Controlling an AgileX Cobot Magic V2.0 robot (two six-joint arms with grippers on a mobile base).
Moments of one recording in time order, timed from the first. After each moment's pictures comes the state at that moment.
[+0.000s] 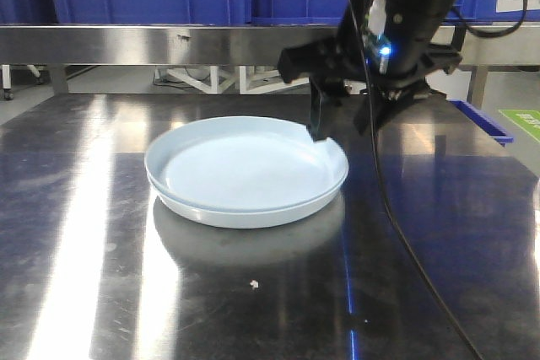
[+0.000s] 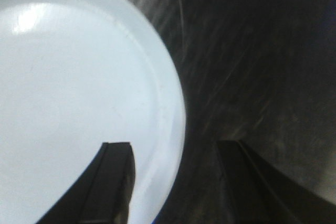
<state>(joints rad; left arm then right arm) -0.12 0.61 -0.38 0.04 0.42 -0.15 0.46 1.75 -1.23 0.00 0.58 0.17</state>
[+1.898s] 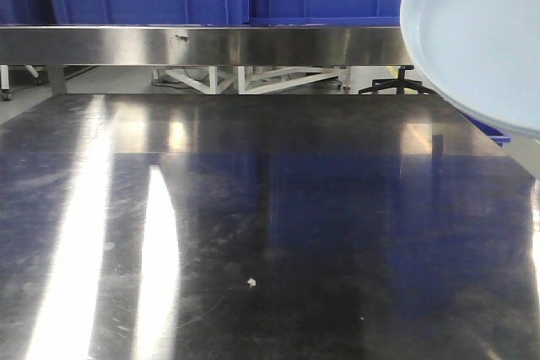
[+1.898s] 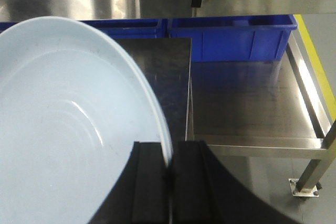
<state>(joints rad) -0.12 0.61 -0.38 0.04 0.42 -0.15 0.05 0.62 -0.54 -0.03 0.35 0.17</state>
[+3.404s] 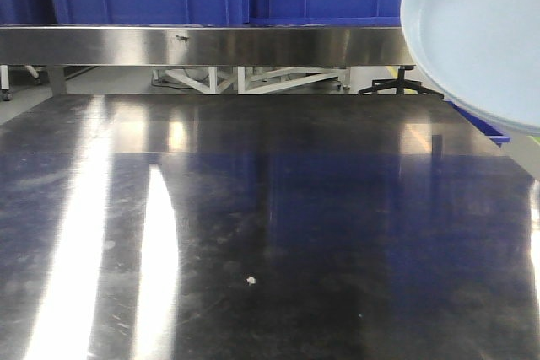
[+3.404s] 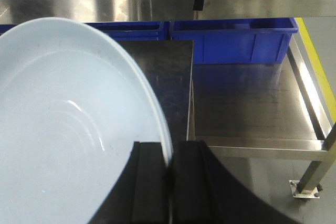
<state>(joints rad) -0.12 0.61 -0.38 0.04 0.42 -0.15 0.05 0.61 -0.54 -0.03 0.36 0.17</state>
